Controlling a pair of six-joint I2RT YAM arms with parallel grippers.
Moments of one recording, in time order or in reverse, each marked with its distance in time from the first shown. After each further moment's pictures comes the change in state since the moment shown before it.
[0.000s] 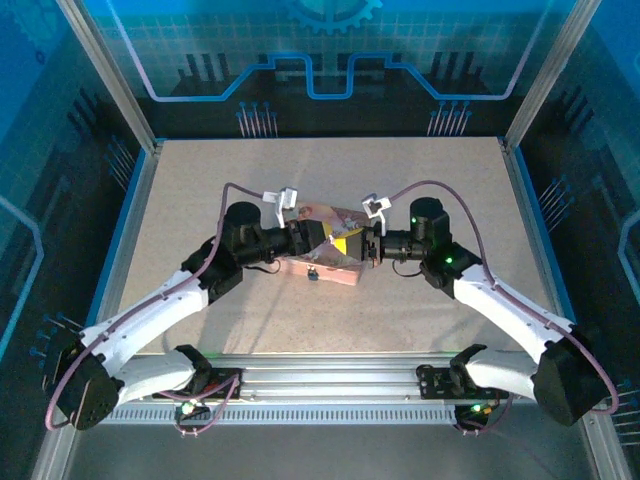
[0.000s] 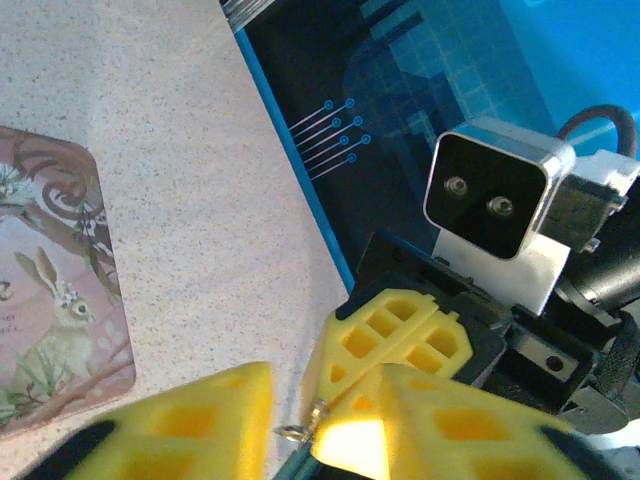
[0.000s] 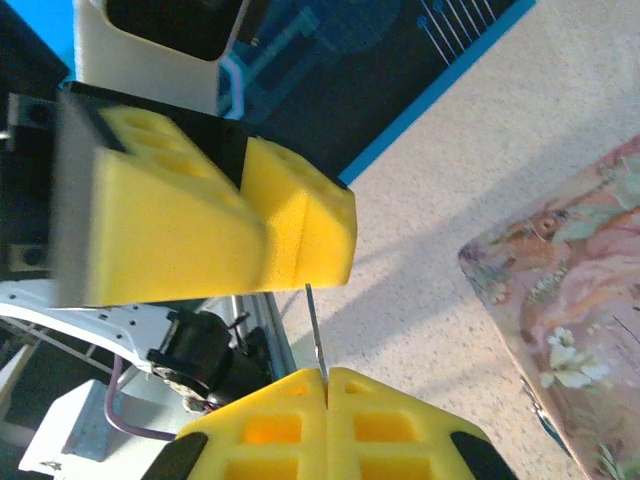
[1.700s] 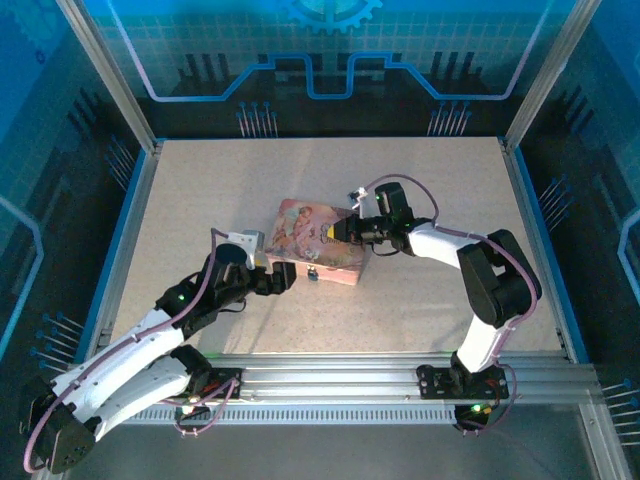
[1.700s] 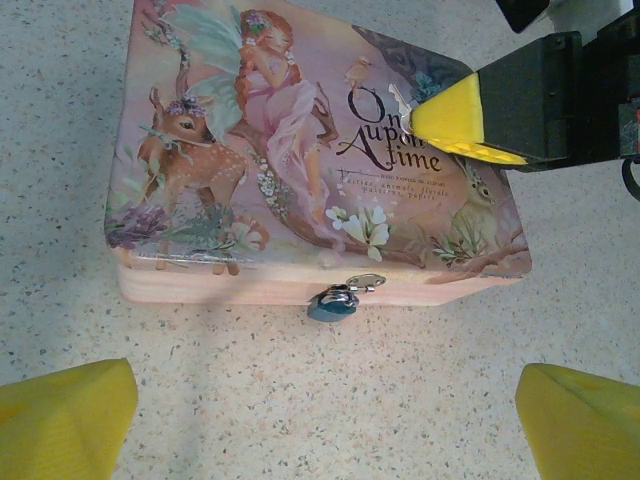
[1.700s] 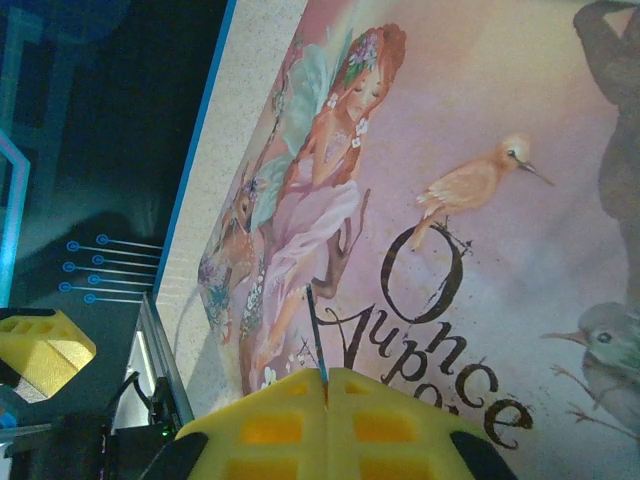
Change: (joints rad) left arm 0.000 -0.306 -0.257 -0.405 -0.446 0.324; right arm -0.083 0.607 0.205 0.043 0.051 0.132
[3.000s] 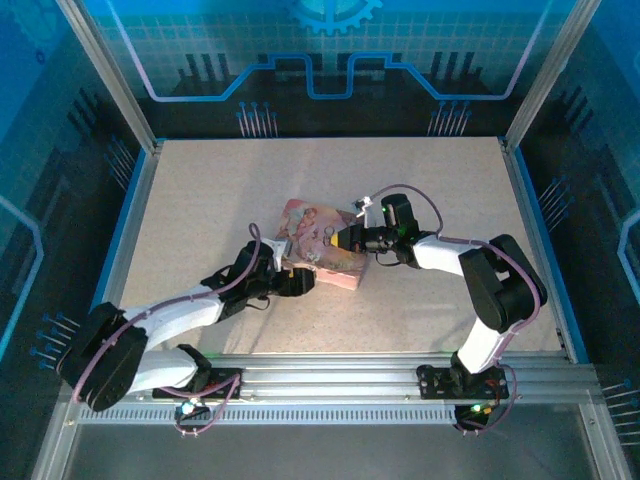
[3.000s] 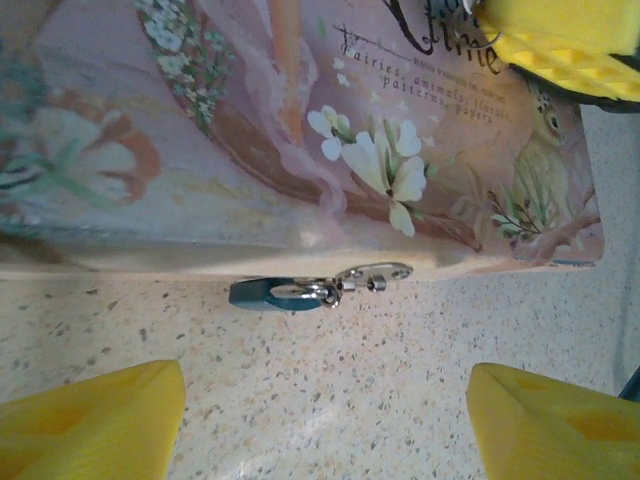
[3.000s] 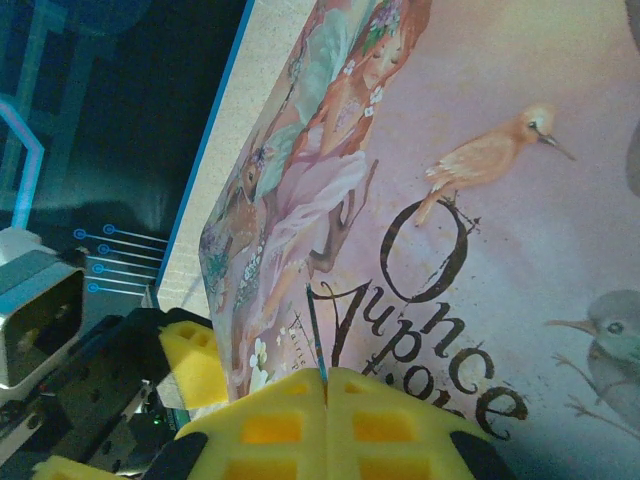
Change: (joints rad) left arm 0.035 0.448 -0.104 0.455 0.279 -0.073; right arm -0.006 -0.038 -0.143 0.155 -0.010 -0.005
